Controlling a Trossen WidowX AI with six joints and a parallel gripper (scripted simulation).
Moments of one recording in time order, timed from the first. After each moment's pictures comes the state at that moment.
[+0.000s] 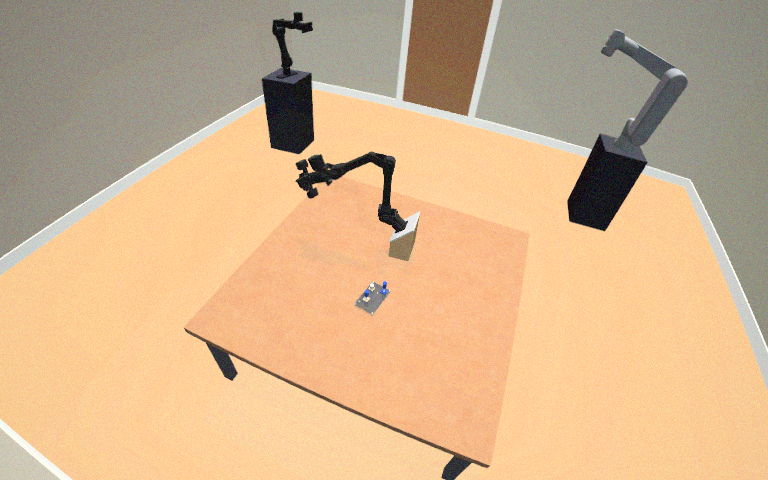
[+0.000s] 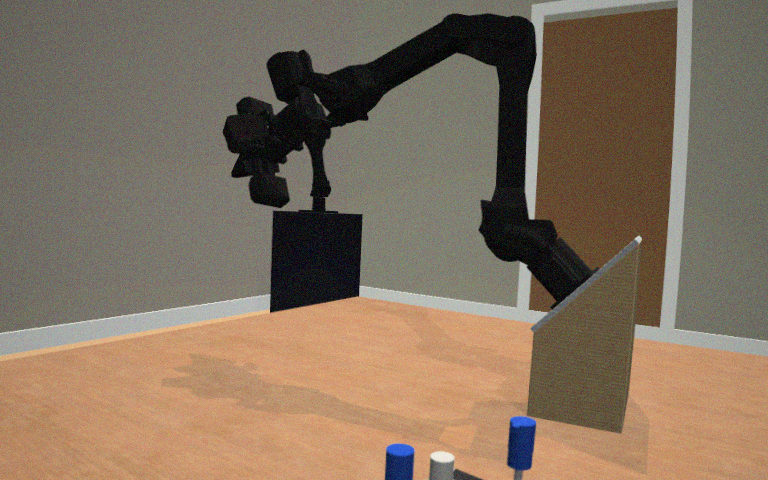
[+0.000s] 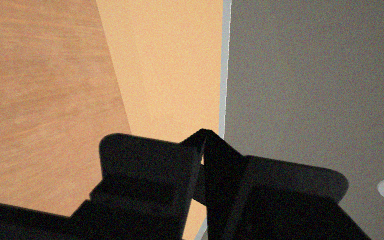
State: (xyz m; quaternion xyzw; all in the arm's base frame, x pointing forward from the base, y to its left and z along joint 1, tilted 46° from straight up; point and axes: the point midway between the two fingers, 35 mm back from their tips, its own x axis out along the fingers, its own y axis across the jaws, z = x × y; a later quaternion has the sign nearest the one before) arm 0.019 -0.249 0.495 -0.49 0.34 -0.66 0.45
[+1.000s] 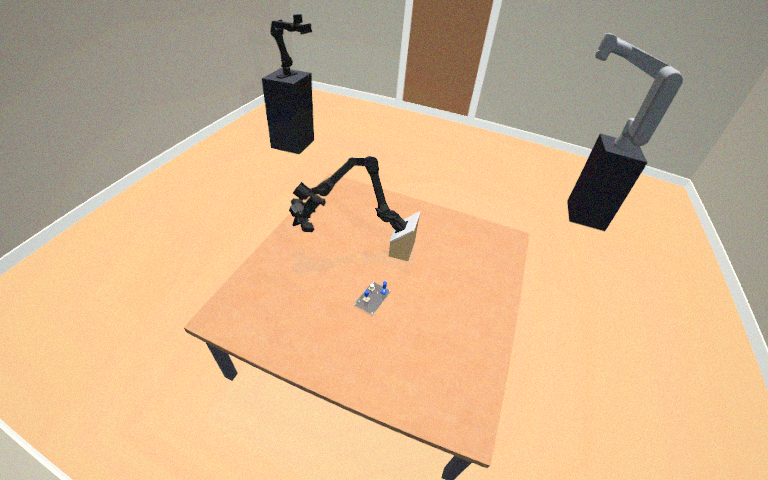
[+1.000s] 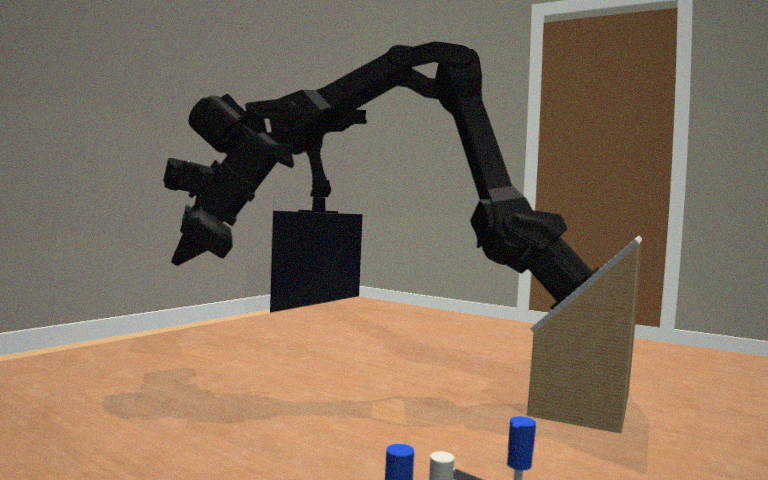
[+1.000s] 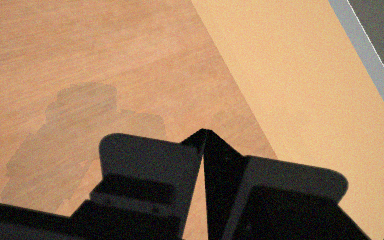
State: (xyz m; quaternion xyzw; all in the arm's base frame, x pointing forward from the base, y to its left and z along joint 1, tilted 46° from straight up) arm 0.186 -0.296 0.376 -0.25 0.26 -0.54 0.76
